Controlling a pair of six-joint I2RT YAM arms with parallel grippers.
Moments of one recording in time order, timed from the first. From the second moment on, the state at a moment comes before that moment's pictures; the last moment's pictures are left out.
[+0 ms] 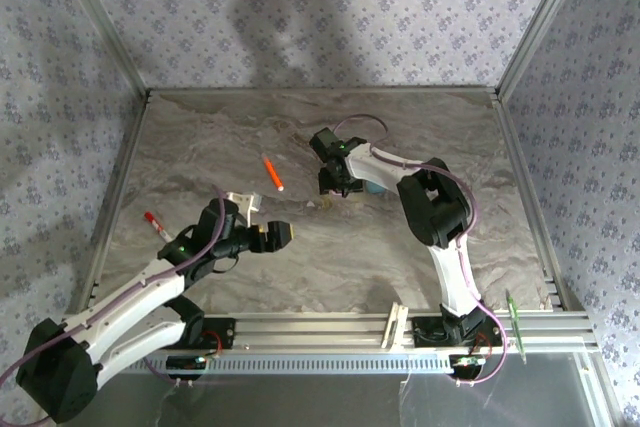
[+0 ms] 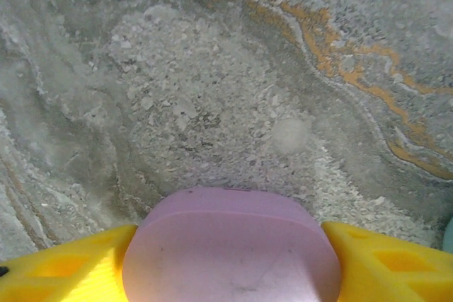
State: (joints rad) left arm -0.63 0.85 0.43 -0.22 0.22 -0.62; right arm 0.65 2.14 1.60 -0.76 0.16 0.55
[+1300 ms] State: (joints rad) left arm -0.92 0.61 0.44 -0.08 0.06 -0.59; right arm 0.97 0.66 0.49 -0.28 0.09 0.46
